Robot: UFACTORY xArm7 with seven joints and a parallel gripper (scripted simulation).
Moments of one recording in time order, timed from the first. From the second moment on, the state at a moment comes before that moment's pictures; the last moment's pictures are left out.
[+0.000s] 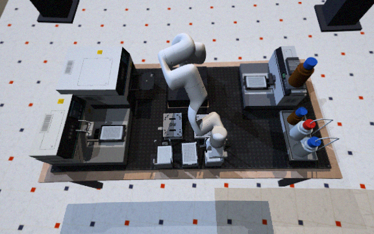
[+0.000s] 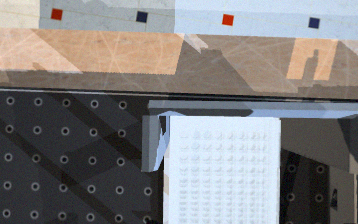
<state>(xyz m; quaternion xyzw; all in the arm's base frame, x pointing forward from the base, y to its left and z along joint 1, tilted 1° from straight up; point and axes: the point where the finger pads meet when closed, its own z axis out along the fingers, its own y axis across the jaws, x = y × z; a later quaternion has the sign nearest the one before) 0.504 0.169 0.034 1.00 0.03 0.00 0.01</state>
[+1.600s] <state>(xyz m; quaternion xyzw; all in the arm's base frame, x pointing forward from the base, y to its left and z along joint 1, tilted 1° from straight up) 0.505 0.170 0.090 1.00 0.03 0.00 0.01</state>
